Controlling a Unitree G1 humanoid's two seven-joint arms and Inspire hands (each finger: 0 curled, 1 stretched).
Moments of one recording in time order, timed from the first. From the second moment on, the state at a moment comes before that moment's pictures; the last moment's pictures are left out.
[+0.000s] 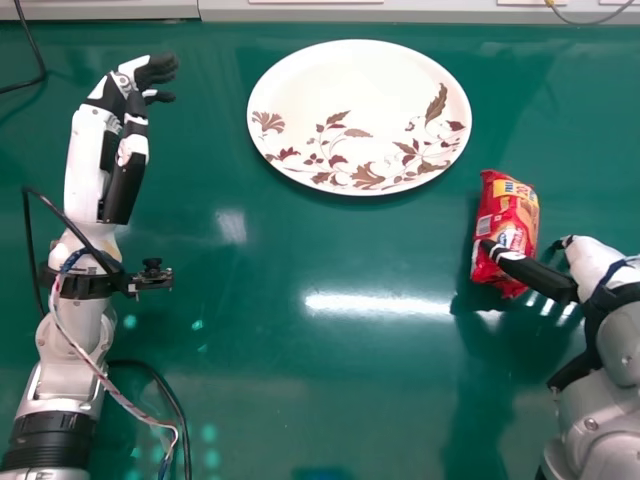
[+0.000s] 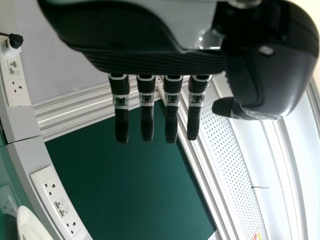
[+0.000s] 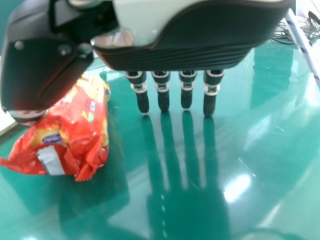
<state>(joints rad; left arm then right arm) -0.29 0.30 0.13 0.30 0.18 -0.86 0.10 -0.24 0.00 -0.22 -0.73 -1.86 0.26 1.44</state>
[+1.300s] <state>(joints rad) -0.25 0.28 0.13 0.24 0.18 -0.82 0.10 -0.31 -0.39 0.02 -0.39 -1.60 0.19 1.04</state>
